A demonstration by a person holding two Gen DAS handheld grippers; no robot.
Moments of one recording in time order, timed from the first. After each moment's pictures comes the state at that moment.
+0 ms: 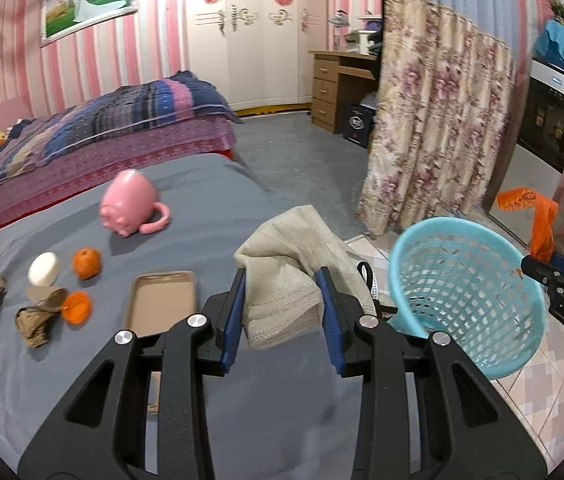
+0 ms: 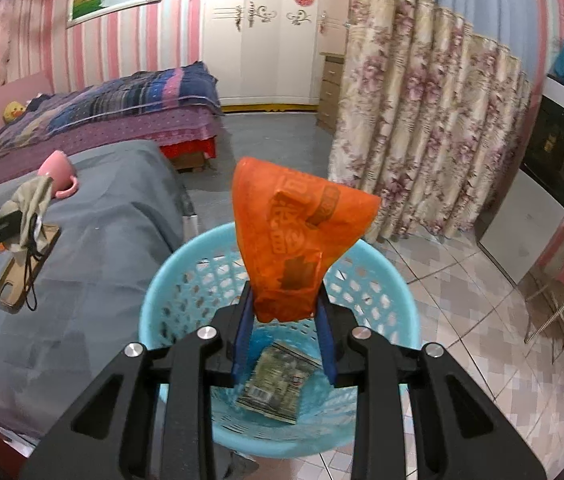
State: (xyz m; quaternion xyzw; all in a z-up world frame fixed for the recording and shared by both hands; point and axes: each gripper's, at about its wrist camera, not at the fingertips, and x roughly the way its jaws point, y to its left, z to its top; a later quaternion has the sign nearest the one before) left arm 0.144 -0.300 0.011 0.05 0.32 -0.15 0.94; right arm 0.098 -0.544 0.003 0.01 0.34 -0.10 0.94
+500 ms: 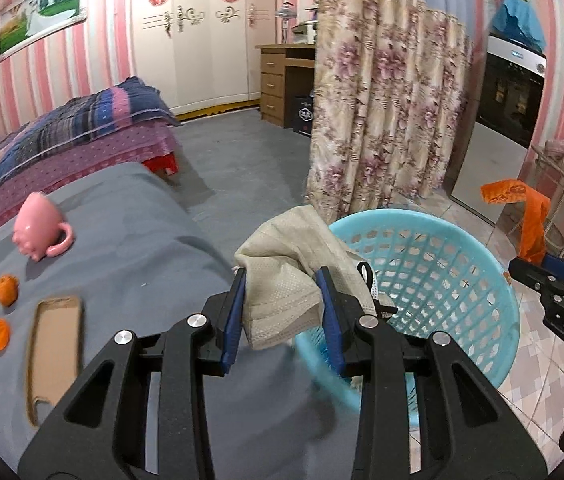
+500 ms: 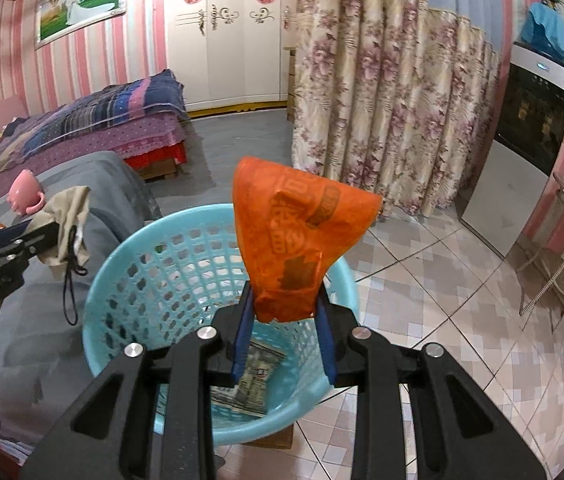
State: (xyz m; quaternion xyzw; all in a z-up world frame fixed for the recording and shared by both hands) left arm 0.156 -0.396 -0.014 0.08 0.31 -0.22 0.92; right arm 0.081 -0.599 -0.009 0.05 0.34 -0.14 0.93
